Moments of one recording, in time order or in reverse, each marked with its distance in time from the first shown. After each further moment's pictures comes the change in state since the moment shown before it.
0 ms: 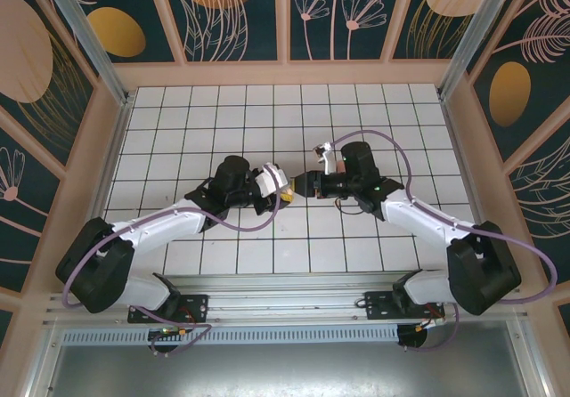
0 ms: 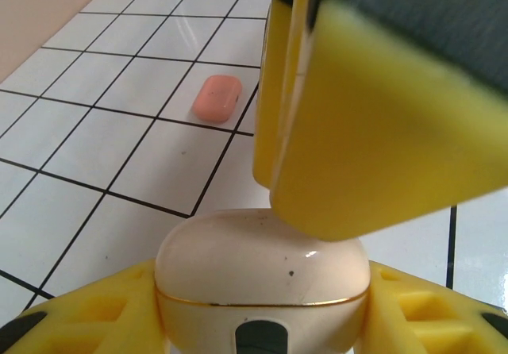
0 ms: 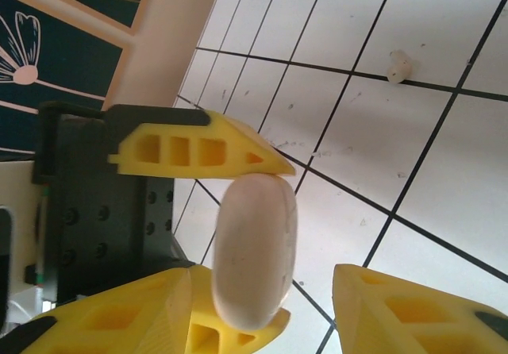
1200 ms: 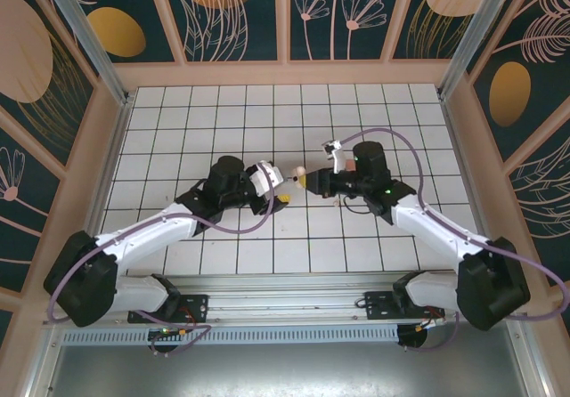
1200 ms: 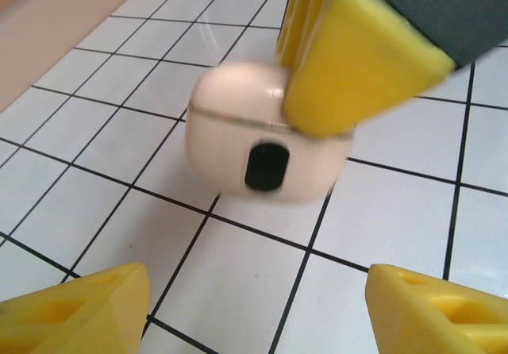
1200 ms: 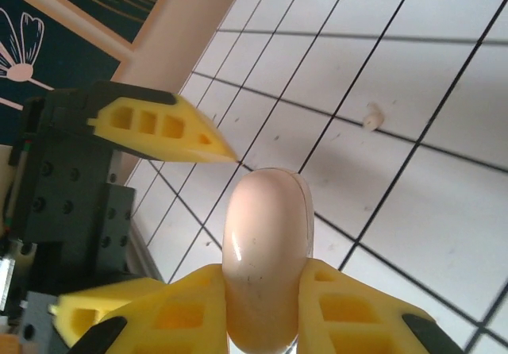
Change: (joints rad) left arm -0.006 -0.112 0.005 -0.090 -0.059 -0.039; right arm -0.060 -0.121 -0.032 -0.015 0.028 -0.164
